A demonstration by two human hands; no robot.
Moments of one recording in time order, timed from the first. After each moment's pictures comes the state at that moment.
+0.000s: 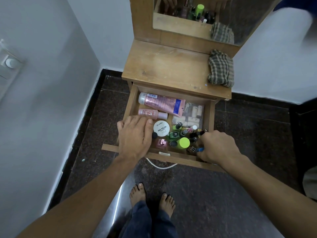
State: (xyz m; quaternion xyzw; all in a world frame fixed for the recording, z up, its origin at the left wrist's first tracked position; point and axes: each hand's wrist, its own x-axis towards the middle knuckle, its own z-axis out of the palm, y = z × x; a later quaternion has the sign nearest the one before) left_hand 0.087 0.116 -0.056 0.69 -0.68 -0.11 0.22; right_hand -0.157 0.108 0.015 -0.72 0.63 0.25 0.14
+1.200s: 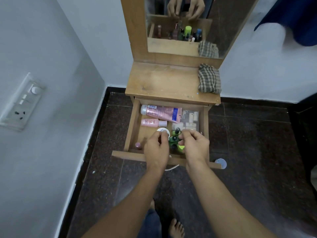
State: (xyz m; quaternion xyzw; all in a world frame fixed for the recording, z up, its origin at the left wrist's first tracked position) left_hand 0.018 0.148 -0.017 0.73 -0.44 -0.37 0.37; right_hand -0.086 0.138 0.007 -0.20 0.74 -0.45 0.46
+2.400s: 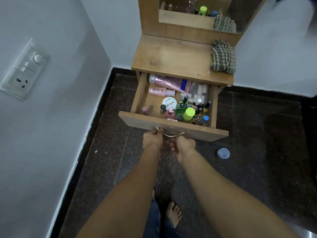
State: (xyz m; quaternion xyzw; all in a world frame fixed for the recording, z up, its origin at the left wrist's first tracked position) left_hand 0.038 0.152 -0.173 0.79 -0.15 -0.53 0.27; right_hand -0.058 0.161 -0.089 -0.01 0.75 -0.33 0.57
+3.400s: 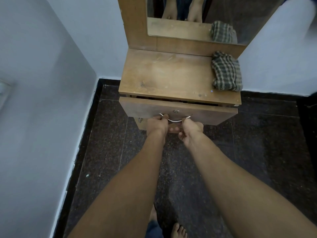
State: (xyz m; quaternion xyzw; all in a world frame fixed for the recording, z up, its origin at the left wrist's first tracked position) left_hand 0.022 -0.004 -0.109 0.73 -0.18 -0.57 0.32; right_hand -0.071 0.004 -0.098 -0.03 0.76 -0.39 0.52
